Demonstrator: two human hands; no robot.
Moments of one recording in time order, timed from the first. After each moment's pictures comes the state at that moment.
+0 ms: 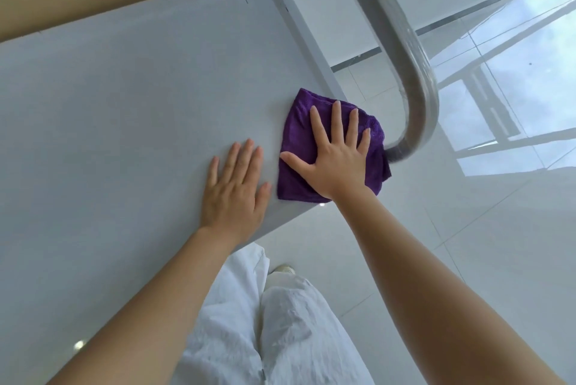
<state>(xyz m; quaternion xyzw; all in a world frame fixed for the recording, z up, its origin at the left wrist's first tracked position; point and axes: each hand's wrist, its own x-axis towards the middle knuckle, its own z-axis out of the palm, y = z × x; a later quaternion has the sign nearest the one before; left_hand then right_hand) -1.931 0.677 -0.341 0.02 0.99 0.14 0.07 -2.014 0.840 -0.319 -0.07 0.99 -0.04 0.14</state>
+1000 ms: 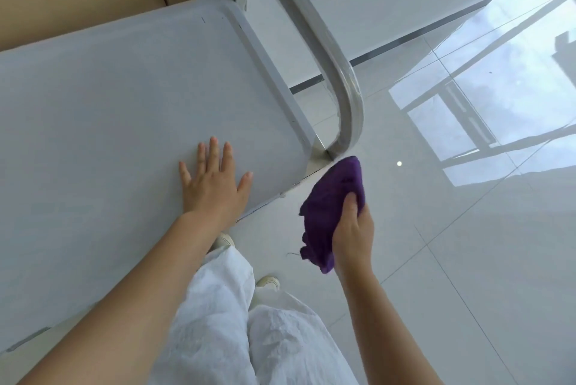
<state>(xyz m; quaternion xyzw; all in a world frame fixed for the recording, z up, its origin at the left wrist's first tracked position) -1.930 0.729 -0.291 -0.10 0.96 0.12 0.23 -1.891 0.917 -0.270 0.34 0.74 -0.58 0.05</state>
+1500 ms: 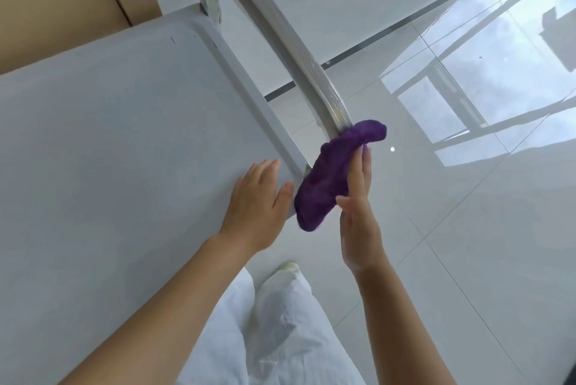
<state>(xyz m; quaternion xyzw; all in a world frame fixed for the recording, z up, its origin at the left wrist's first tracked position) -1.981 0.784 -0.276 0.01 0.91 0.36 0.20 -1.960 0.926 -0.239 0.09 0.78 -0.61 0.10</state>
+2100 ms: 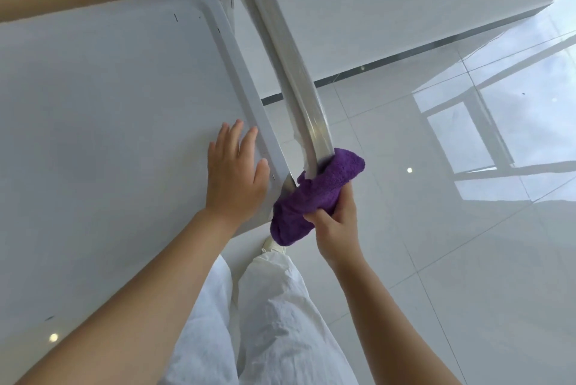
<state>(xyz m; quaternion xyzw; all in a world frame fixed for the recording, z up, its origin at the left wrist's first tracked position) -2.018 0.812 -0.310 -0.11 0.95 0.30 0.06 -1.993 0.968 -0.287 0.08 0.72 -0.68 0.15</state>
